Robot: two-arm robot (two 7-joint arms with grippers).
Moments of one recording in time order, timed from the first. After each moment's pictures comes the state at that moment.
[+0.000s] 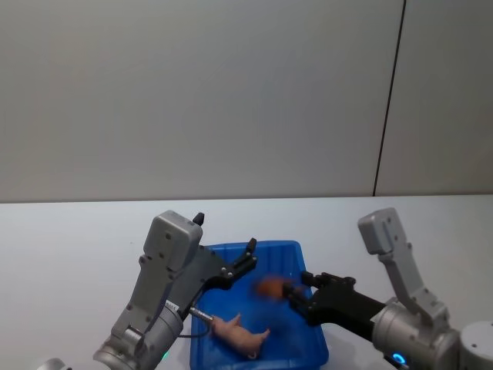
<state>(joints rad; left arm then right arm) -0.24 0.38 0.45 -1.63 -0.20 0.01 -0.01 0.28 0.18 -0.33 -1.46 0.24 0.34 0.44</state>
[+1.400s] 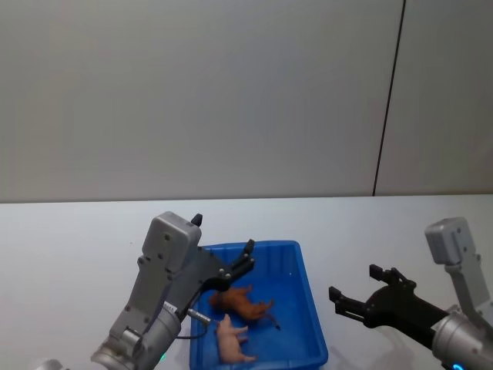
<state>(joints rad) -0.23 0.39 0.45 -1.63 -0.20 0.02 -0.01 0.19 0.31 -0.26 -1.53 0.31 0.27 0.39</state>
